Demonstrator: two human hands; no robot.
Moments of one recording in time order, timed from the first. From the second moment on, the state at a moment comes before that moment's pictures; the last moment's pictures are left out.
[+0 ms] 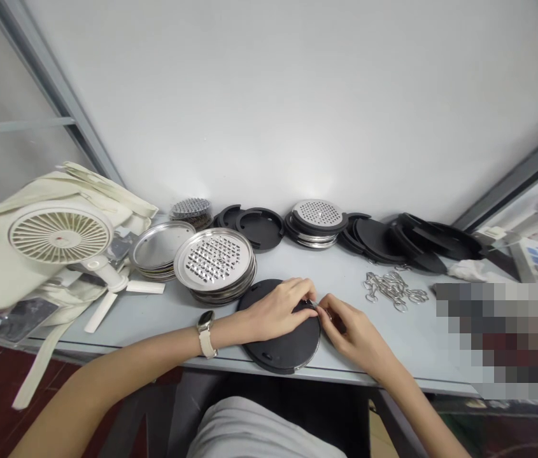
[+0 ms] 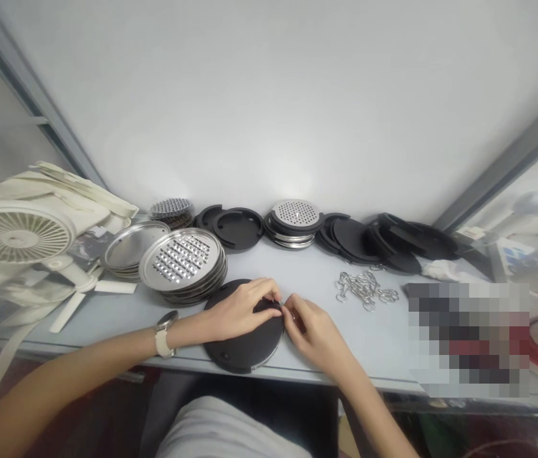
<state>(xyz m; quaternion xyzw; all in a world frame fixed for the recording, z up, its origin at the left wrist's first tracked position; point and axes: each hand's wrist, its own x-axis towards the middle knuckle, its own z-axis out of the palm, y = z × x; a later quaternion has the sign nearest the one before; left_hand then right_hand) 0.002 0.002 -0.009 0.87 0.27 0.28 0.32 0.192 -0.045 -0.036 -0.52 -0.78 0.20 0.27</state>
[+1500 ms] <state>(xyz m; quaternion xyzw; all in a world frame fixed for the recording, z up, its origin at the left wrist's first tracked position) 0.001 0.005 -0.011 0.87 0.32 0.29 0.24 0.192 -0.042 -0.032 -0.51 -0.78 0.18 0.31</state>
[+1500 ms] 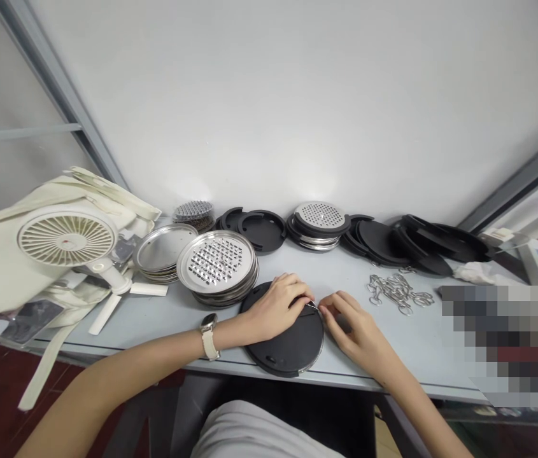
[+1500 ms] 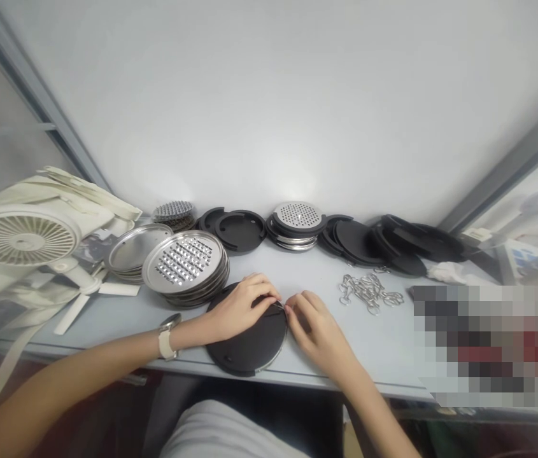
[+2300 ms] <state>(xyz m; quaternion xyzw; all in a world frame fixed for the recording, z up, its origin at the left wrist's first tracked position) -0.001 0.004 -0.008 0.87 0.32 0.28 0.24 0.195 -0.041 -0.036 -0.49 -0.77 0.25 0.33</state>
